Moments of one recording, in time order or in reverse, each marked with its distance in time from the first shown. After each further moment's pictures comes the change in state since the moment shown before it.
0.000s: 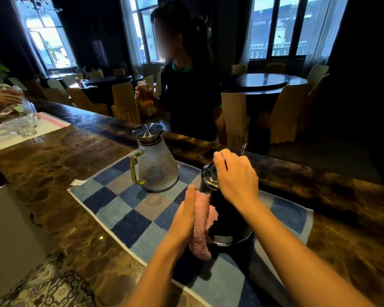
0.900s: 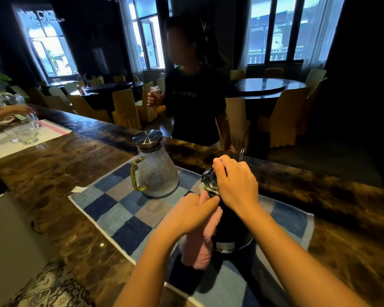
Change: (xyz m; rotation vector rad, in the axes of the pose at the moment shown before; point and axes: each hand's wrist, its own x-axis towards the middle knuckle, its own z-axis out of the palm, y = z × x) left_hand 0.011 0.049 0.000 0.866 -0.162 0.191; right_hand 0.000 0.003 0.001 -0.002 0.006 -0.010
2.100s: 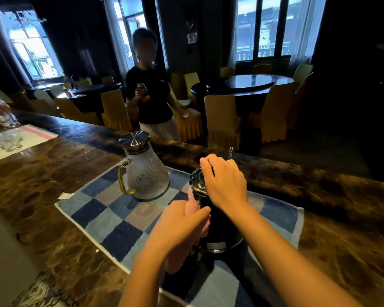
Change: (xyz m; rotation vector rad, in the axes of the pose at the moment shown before) left_hand -0.023 0.007 0.008 -0.219 0.093 -0.065; right_hand 0.000 -0.001 -0.001 0.004 0.004 -0.021
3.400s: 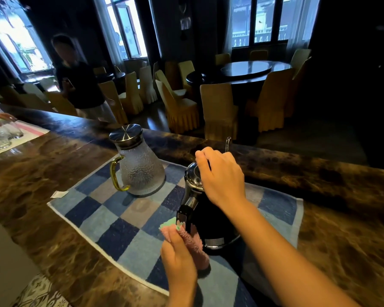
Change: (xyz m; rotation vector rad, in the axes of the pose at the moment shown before) left_hand -0.030 -0.050 0.075 -0.555 0.689 -0.246; right_hand -0.002 -0.002 -0.001 0.040 0.006 0.021
